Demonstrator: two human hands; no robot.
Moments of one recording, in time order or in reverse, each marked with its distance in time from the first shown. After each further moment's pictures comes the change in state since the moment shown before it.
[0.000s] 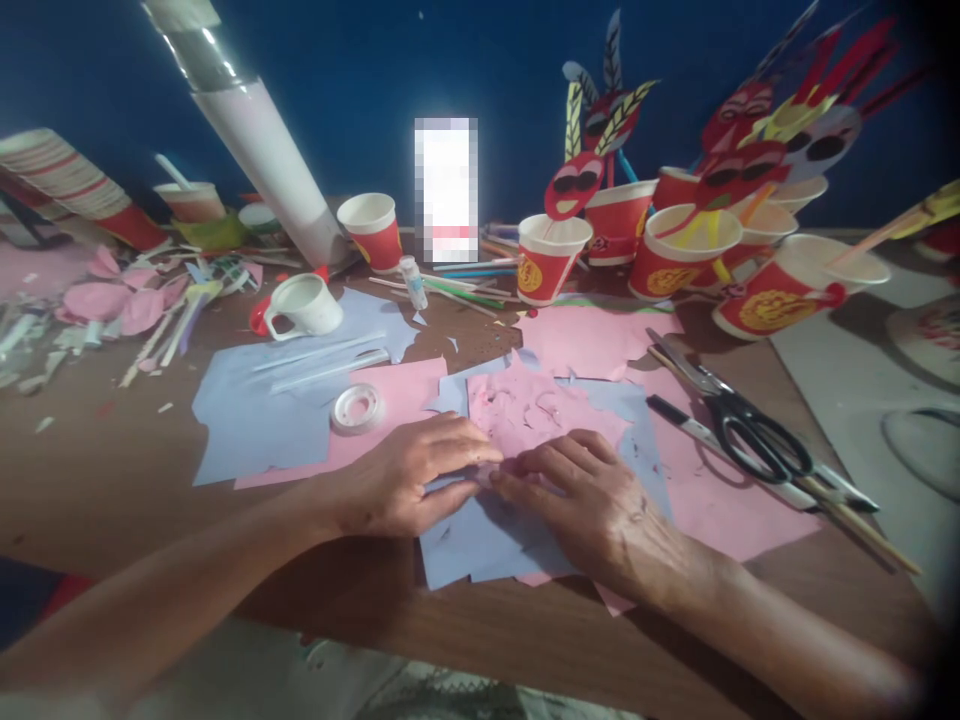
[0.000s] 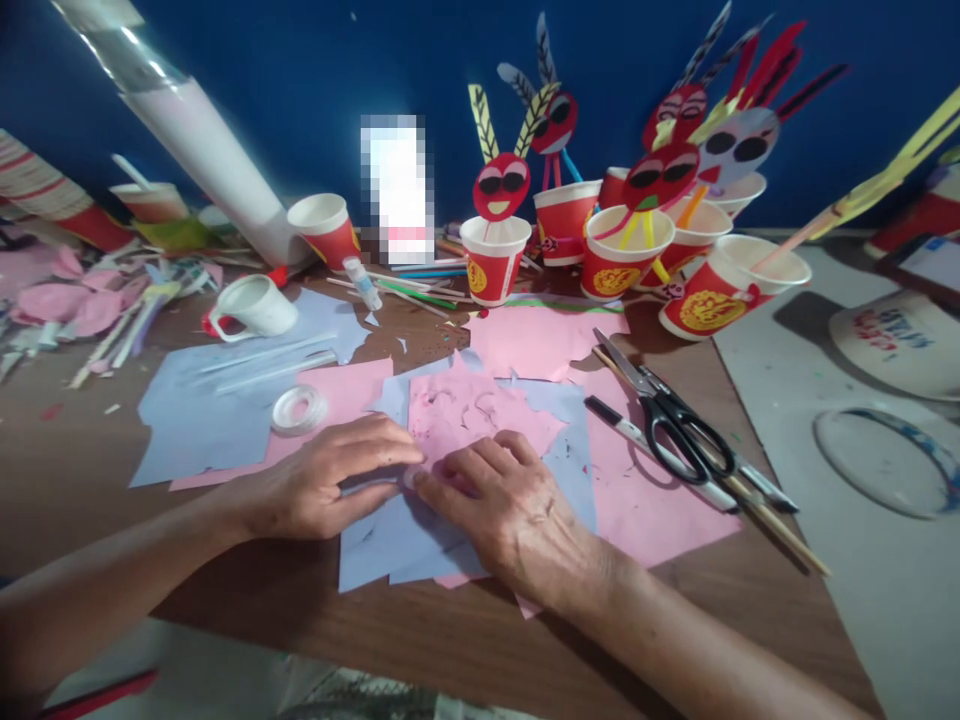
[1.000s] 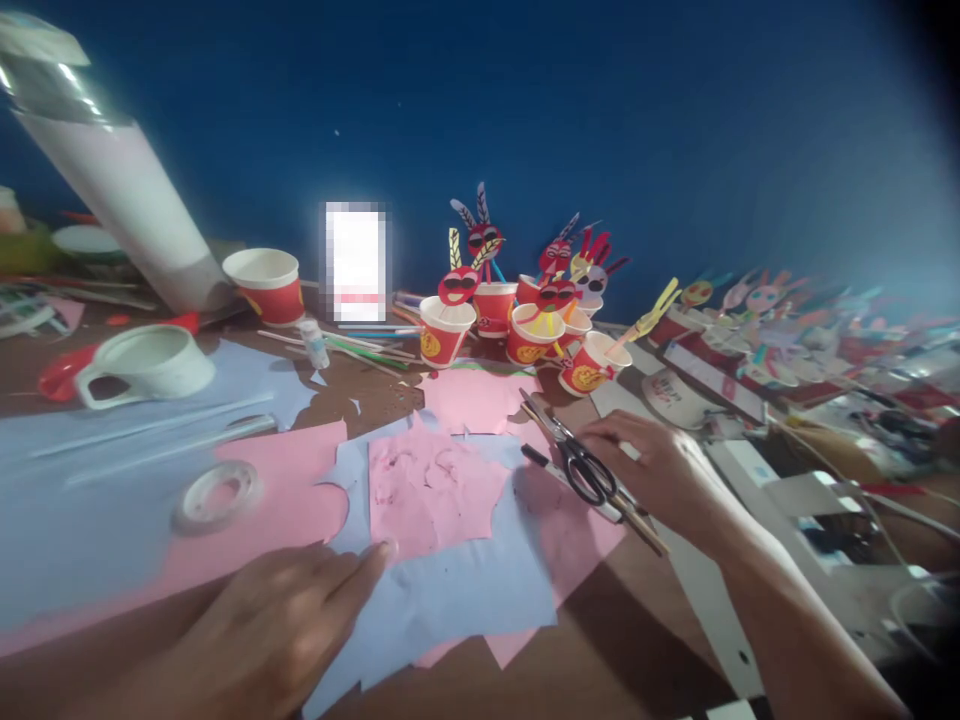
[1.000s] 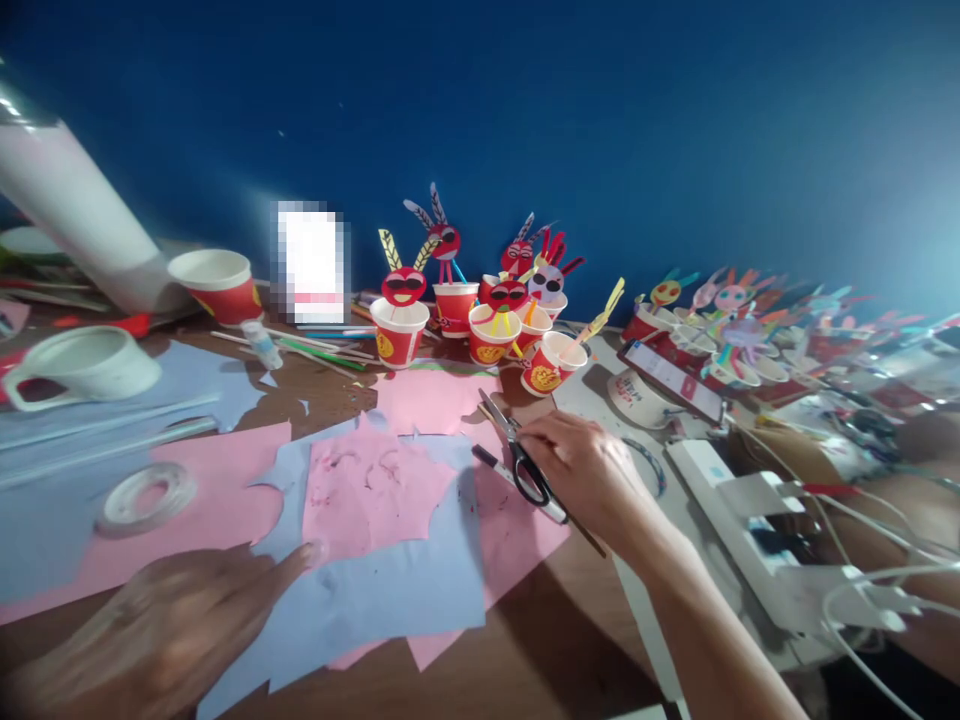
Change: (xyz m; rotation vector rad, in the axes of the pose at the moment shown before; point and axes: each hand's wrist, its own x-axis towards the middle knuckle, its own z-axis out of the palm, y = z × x) left_hand -0.033 0.007 0.022 0.485 0.026 0.059; right_hand -0.037 0.065 -0.122 -0.227 -0.037 0.819
